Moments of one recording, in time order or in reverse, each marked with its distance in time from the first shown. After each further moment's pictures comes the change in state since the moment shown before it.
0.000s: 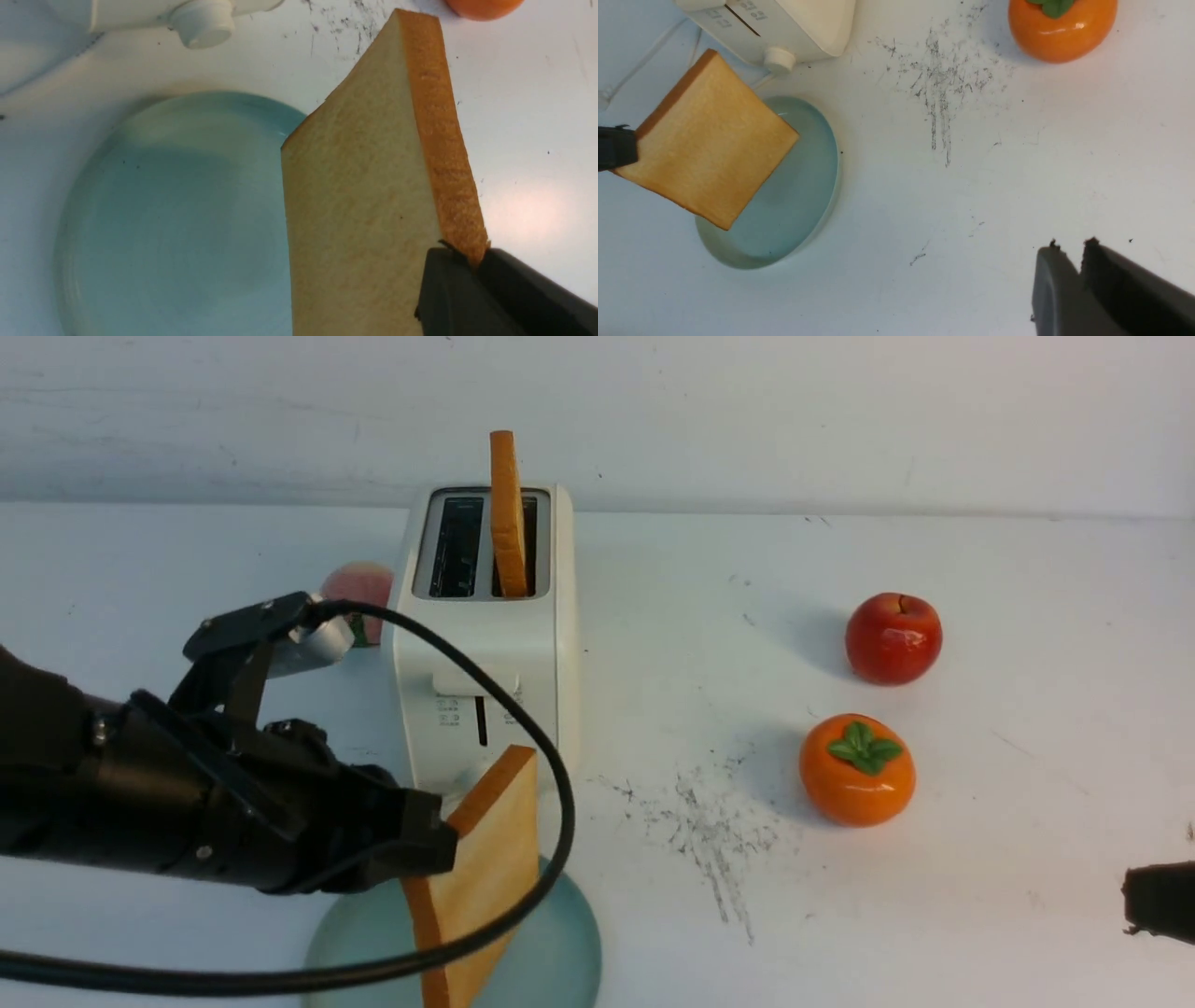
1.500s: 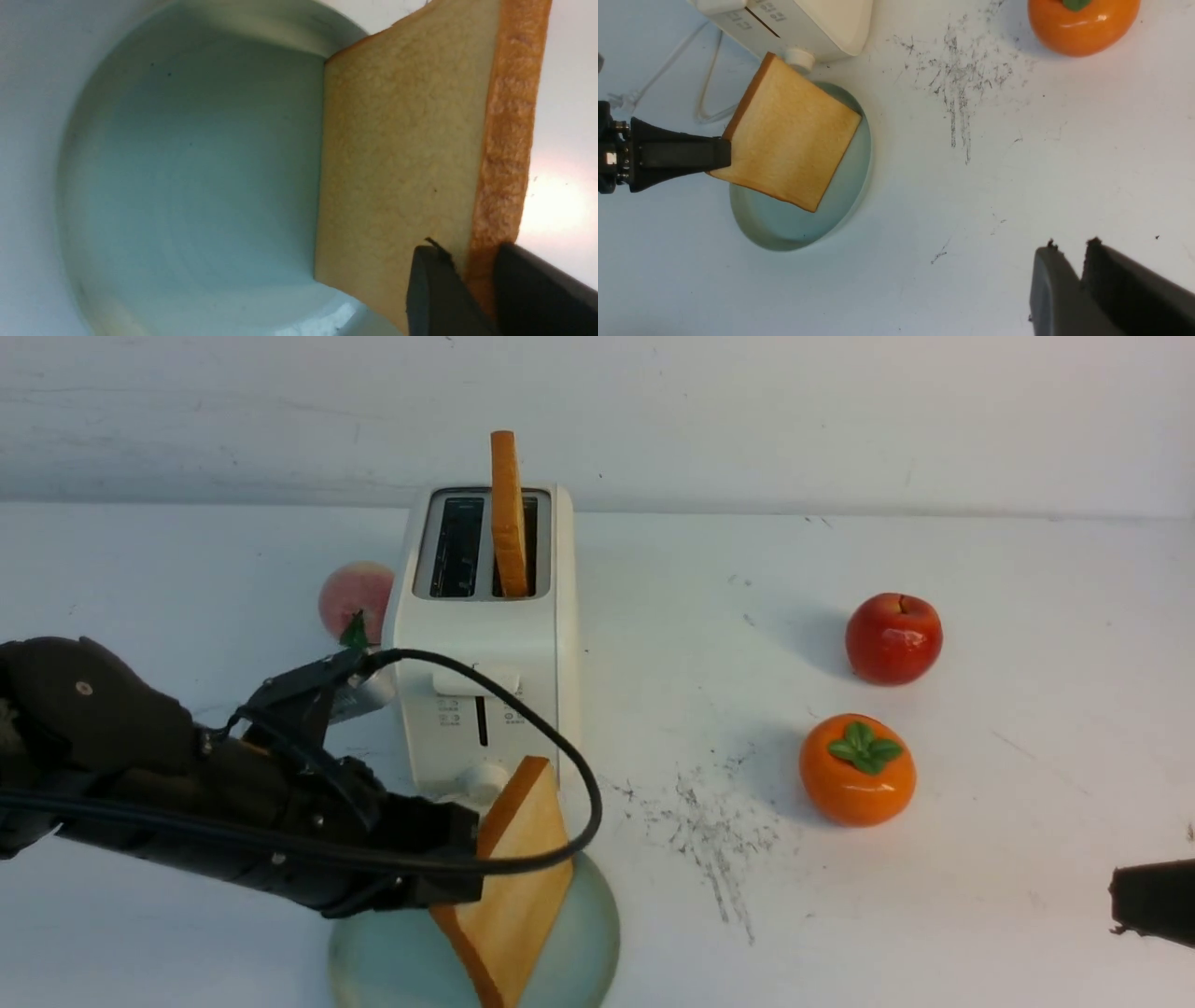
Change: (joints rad) right arm 0.000 0.000 0.004 0.041 0.005 0.000; left arm 0.000 0.199 -0.009 0.002 -0.035 -0.002
